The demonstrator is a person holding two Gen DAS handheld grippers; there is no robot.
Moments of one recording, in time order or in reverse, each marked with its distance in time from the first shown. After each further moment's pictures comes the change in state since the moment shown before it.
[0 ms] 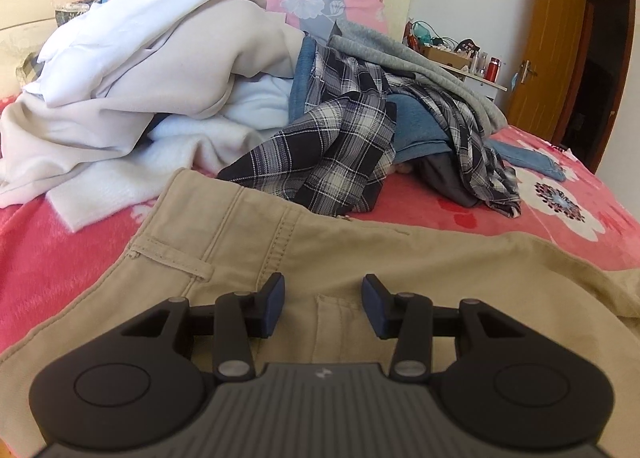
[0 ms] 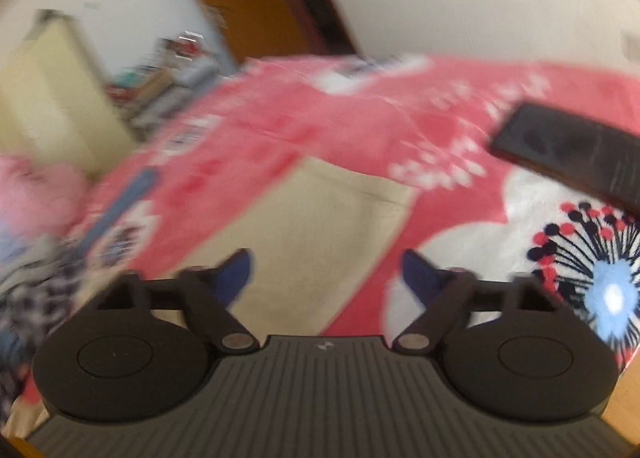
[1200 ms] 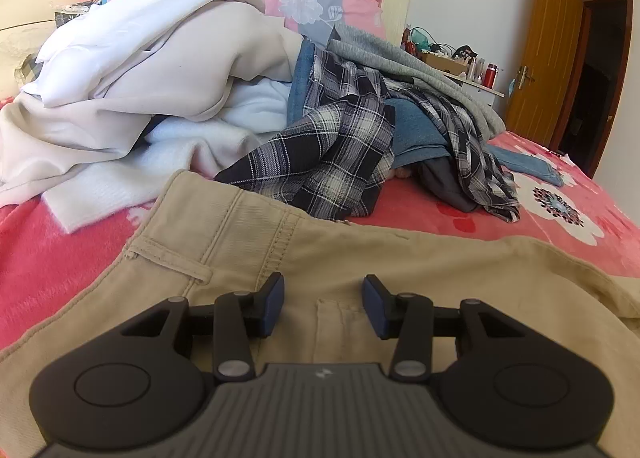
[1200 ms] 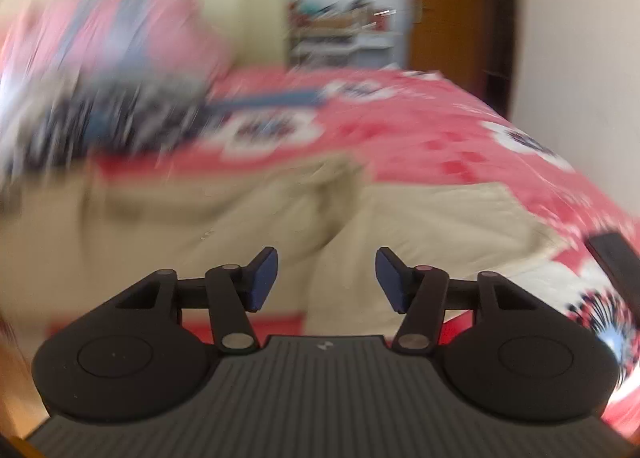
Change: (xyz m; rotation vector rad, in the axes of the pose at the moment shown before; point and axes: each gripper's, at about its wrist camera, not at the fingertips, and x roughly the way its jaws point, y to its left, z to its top) left arm 0.000 0.002 -0.002 -0.011 -0.020 -0.013; right arm -0.118 0.099 -0.129 -0.846 -0.014 0.209
